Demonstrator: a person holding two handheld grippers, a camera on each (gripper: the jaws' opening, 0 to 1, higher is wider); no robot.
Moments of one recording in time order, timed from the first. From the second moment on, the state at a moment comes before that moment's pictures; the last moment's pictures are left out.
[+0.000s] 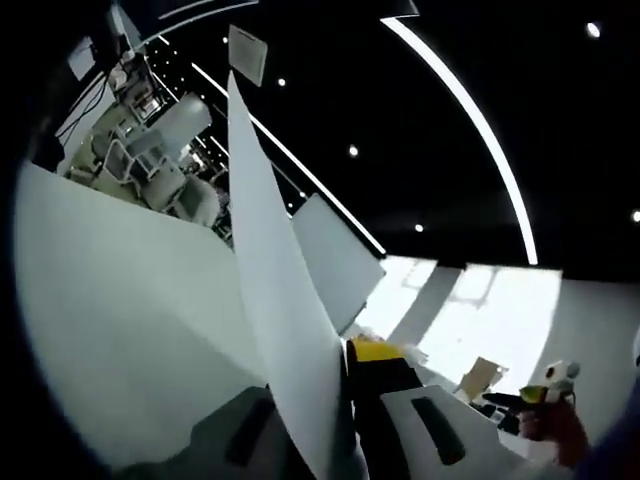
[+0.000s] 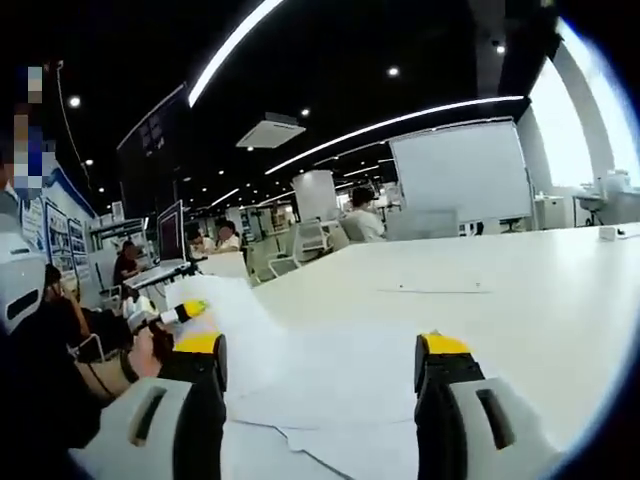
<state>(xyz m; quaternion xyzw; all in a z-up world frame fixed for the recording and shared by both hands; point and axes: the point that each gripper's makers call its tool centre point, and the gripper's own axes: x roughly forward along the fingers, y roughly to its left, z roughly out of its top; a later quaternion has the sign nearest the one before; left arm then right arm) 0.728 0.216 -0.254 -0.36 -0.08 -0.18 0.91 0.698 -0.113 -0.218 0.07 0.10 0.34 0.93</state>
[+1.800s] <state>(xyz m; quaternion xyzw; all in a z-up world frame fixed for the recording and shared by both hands) 0.727 0.217 -0.254 -0.35 -0.09 -0.18 0.91 0.761 -0.149 -0.305 0.01 0.16 0.23 0.96</state>
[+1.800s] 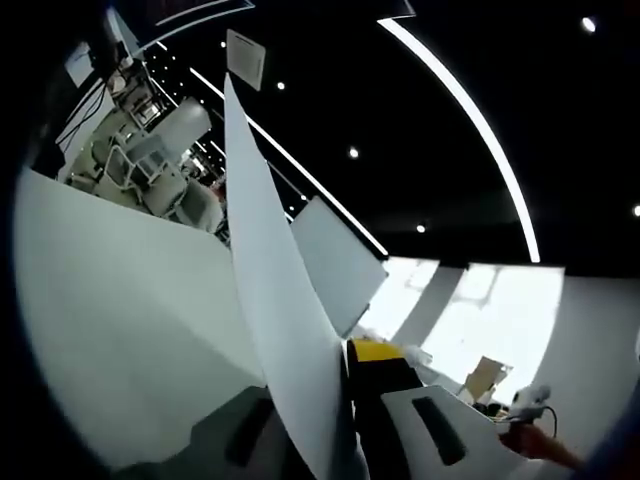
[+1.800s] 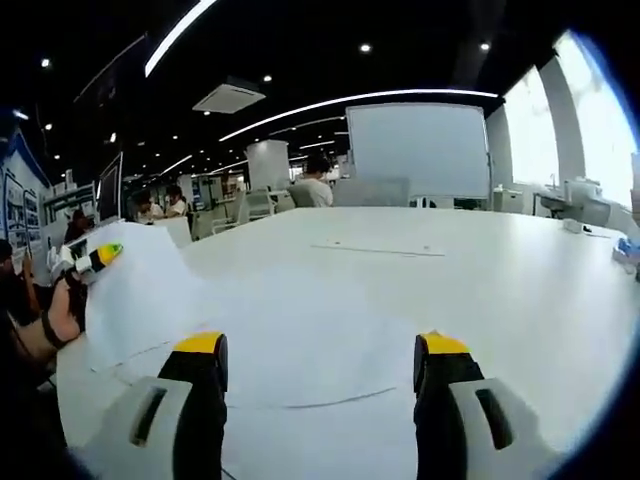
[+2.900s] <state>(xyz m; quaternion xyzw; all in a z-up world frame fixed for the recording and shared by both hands) 0.729 0.217 -0.255 -0.36 -0.09 -0.18 0.91 0.773 -0.164 -0.350 -0.05 0.20 0.19 0.96</state>
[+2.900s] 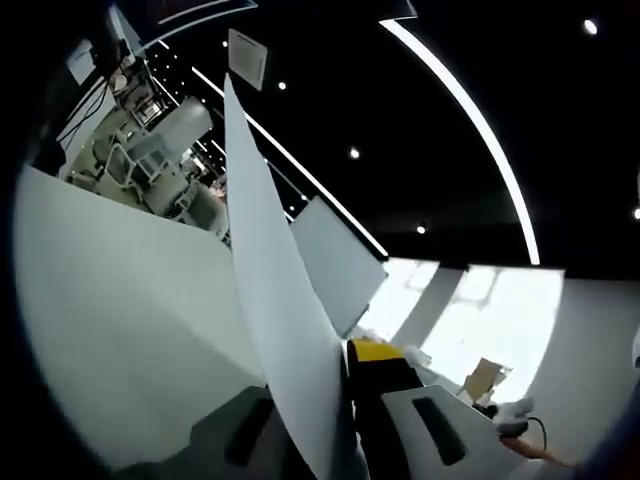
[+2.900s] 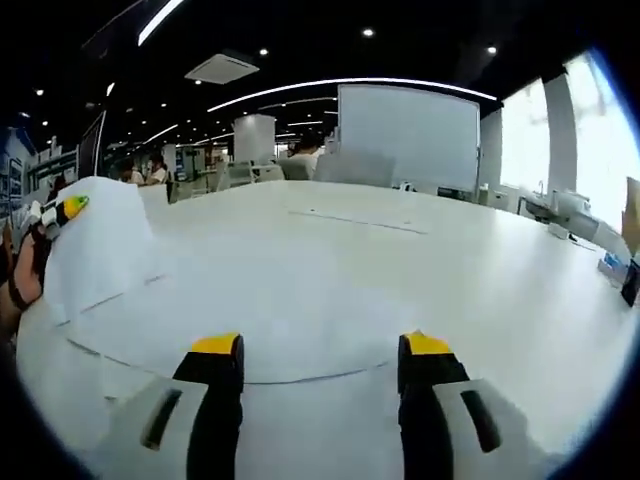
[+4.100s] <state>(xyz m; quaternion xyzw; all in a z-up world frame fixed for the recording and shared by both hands) 0.728 0.219 -0.254 -0.36 -0.09 -0.17 0.91 0.760 -0.134 -0.351 -0.05 0.20 0.26 0.94</state>
